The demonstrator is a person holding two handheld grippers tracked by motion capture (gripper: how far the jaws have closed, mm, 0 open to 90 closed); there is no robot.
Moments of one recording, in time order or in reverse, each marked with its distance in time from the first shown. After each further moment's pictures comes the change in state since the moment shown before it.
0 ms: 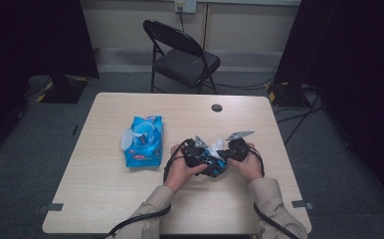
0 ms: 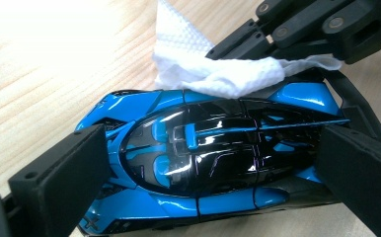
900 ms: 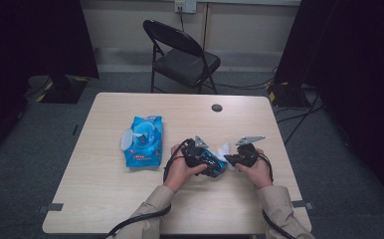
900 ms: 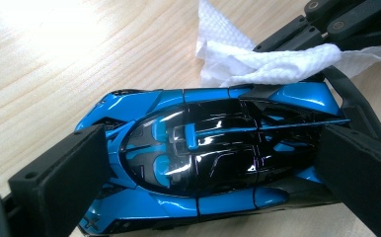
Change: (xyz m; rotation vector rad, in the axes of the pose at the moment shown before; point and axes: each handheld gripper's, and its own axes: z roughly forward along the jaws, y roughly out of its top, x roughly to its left) left arm 0.000 0.000 0.000 0.004 -0.001 0.007; right arm -0.004 -0.023 -0.022 -0.021 0.024 0.046
